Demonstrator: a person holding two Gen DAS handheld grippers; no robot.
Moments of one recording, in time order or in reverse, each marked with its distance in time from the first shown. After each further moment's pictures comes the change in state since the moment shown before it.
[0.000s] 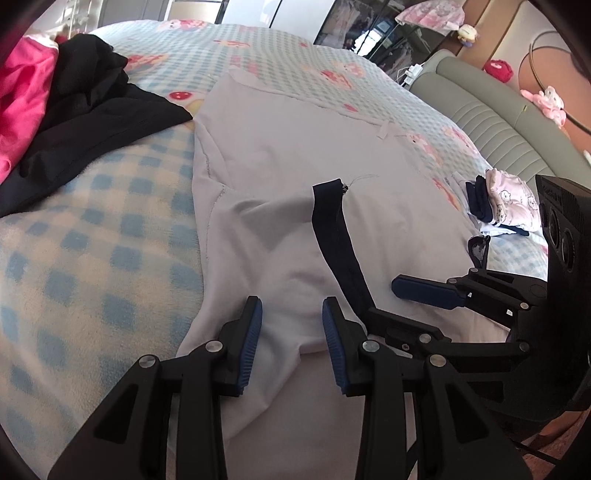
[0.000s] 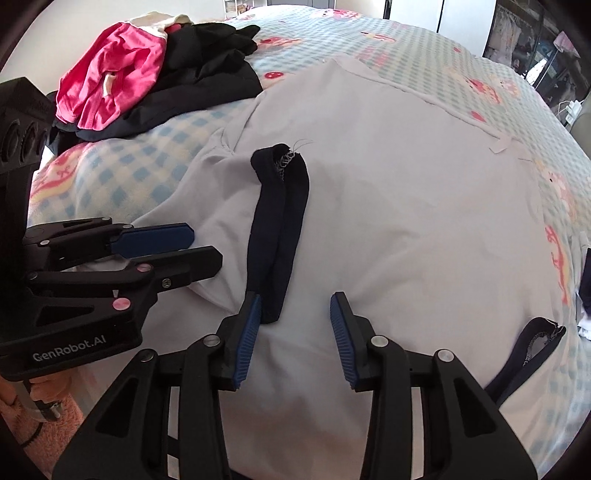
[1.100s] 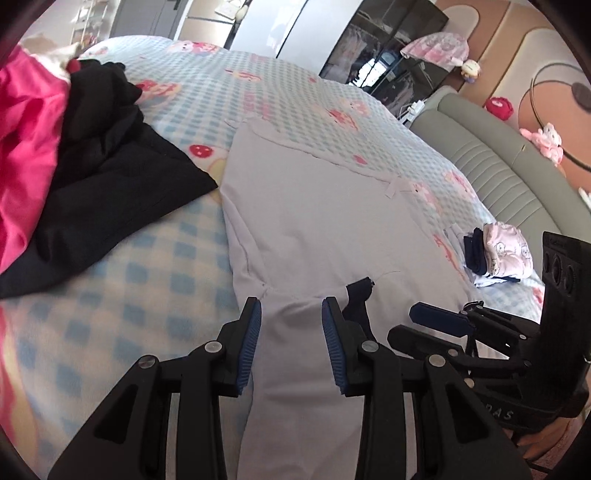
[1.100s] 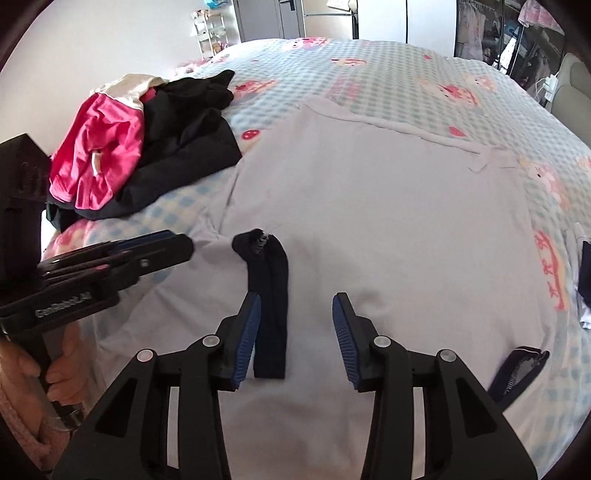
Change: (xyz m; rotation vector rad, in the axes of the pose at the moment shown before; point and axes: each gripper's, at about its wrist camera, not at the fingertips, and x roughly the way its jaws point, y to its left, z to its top) left arm -0.001 0.030 0.060 -0.033 -0.066 -0.006; right arm -0.015 -0.013 0.037 0.125 -0.115 0.055
